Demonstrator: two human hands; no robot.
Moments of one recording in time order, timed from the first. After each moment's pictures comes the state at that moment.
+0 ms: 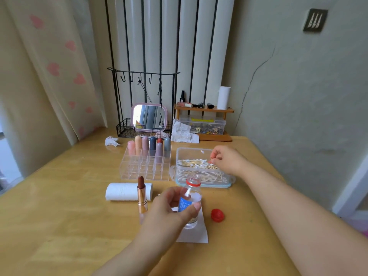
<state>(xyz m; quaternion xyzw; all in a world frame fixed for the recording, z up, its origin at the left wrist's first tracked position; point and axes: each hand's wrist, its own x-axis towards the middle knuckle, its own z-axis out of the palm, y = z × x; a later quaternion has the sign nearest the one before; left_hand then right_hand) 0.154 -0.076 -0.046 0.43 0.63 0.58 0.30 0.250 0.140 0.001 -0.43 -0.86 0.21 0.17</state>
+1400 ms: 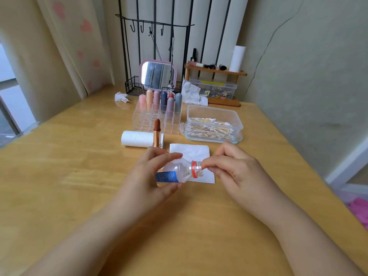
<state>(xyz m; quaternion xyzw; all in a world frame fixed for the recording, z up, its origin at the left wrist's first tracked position) 0.128 -0.151 -0.067 0.60 0.64 0.47 0.07 0.307 -0.039 -0.037 -0.15 -0.92 0.12 0.34</state>
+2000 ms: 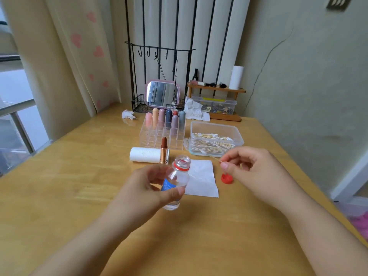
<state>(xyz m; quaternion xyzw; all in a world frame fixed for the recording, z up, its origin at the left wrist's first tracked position) 0.123 -0.170 -0.039 0.46 0.67 0.53 0.26 0.312 -0.040 0.010 -0.30 -0.83 0.33 0.32</state>
